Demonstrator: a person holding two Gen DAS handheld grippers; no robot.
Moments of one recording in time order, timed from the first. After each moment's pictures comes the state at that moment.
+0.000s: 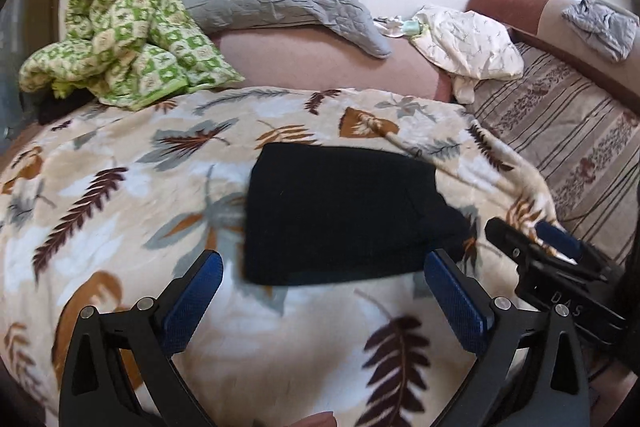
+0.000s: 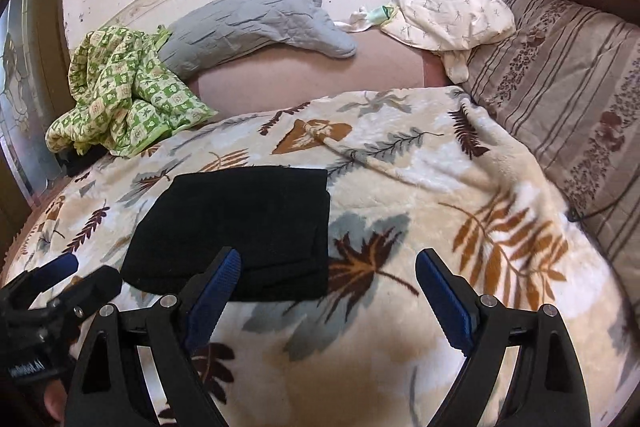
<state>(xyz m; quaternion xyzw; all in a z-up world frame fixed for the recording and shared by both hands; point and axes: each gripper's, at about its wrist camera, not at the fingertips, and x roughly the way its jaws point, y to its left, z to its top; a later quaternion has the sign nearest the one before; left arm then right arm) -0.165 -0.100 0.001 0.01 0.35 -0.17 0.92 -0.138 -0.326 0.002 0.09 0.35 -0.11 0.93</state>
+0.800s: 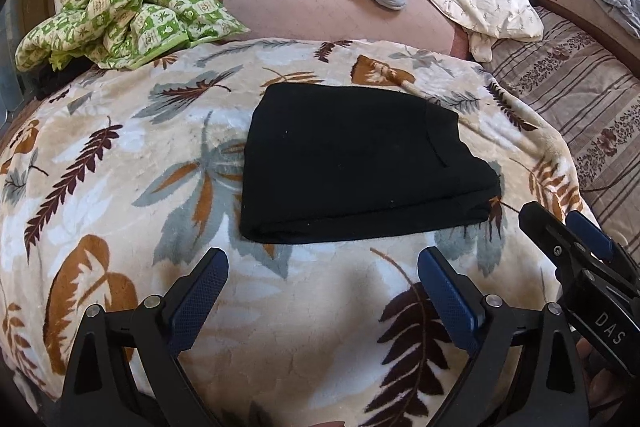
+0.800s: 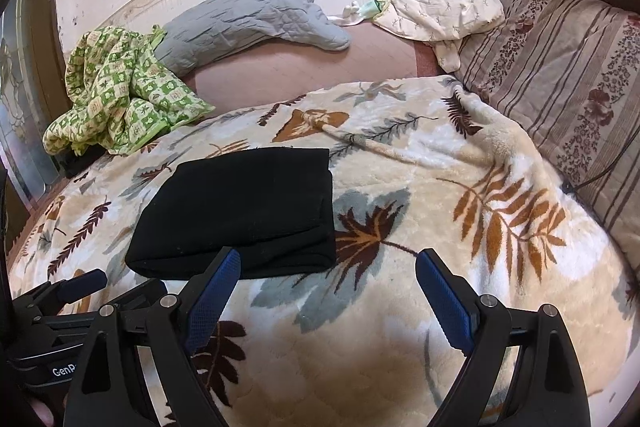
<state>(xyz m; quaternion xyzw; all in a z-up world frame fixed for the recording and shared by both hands) -0.137 -0.121 -0.013 0.02 0.43 -0.16 0.89 -0.148 -0.318 -0.007 0.11 0.36 -0.12 0.92</state>
